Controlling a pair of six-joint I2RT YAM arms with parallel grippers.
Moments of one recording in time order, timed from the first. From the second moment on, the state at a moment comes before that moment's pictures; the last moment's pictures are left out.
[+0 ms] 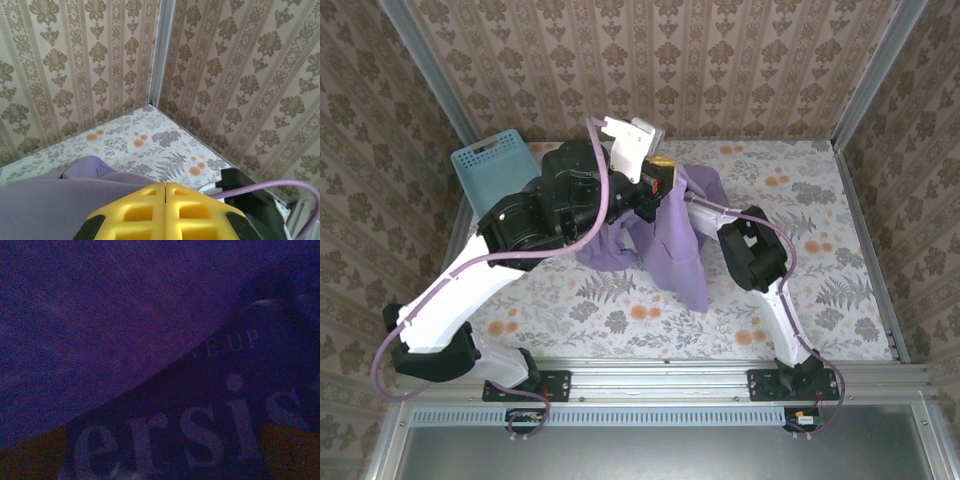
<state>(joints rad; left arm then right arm) -1.13 1.42 1.98 -0.76 -0.21 -0.23 0.59 2.34 1.85 -0.55 0.39 0.56</state>
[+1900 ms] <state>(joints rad) -0.35 1.81 1.61 -0.87 -0.24 -0.35 0.71 1.34 0.68 0.20 0.03 0.34</state>
